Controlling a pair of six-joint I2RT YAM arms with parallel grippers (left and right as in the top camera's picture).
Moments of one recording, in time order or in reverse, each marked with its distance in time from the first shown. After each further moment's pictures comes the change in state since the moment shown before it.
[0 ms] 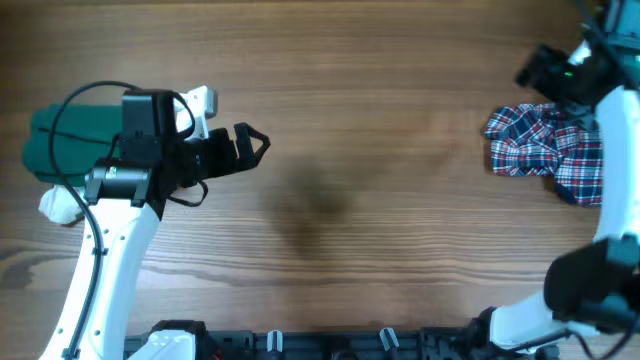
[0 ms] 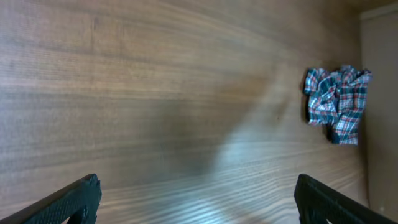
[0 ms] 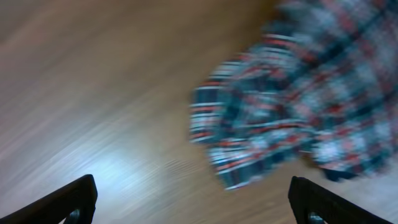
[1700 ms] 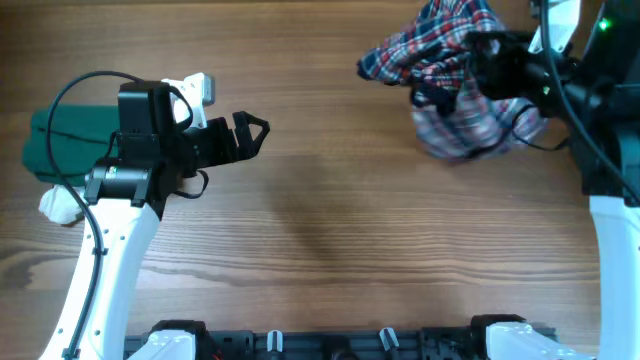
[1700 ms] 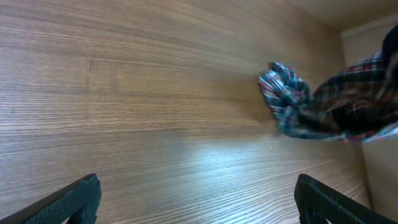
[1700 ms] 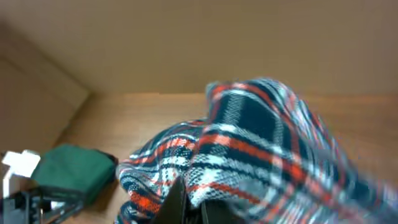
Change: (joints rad) left arm 0.000 0.000 0.000 0.125 0.000 -0.005; right arm 0.318 -0.425 -0.010 0.250 -0.466 -0.201
